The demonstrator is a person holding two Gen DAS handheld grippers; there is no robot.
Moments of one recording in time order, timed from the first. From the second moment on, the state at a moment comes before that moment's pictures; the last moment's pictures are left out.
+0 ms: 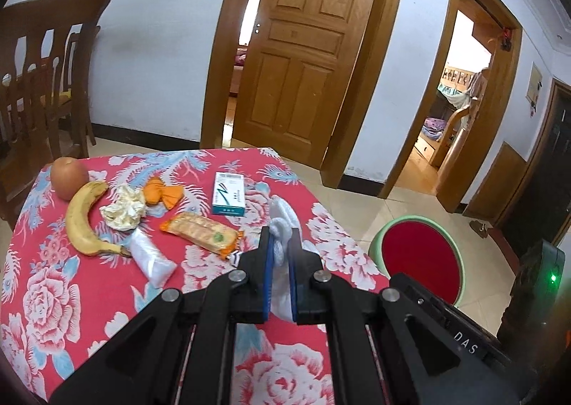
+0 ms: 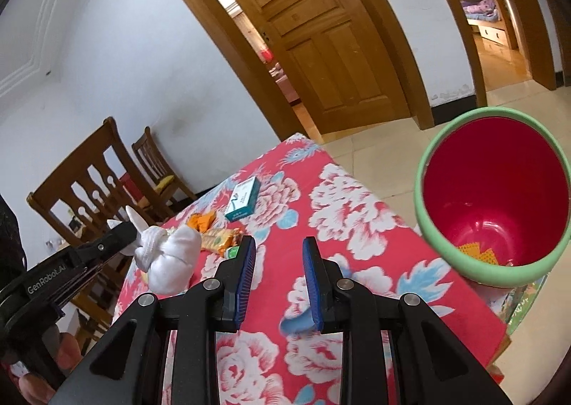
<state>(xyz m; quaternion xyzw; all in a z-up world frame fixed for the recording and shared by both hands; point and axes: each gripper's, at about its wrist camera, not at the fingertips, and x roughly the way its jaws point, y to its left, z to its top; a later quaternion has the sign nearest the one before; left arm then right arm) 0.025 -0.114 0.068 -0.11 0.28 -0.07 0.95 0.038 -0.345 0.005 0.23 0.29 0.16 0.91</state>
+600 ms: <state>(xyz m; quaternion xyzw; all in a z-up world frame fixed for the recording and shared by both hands) 0.020 -0.118 0.058 -0.12 0.29 -0.07 0.95 0.042 -0.313 -0.035 0.09 0.32 0.13 0.94</state>
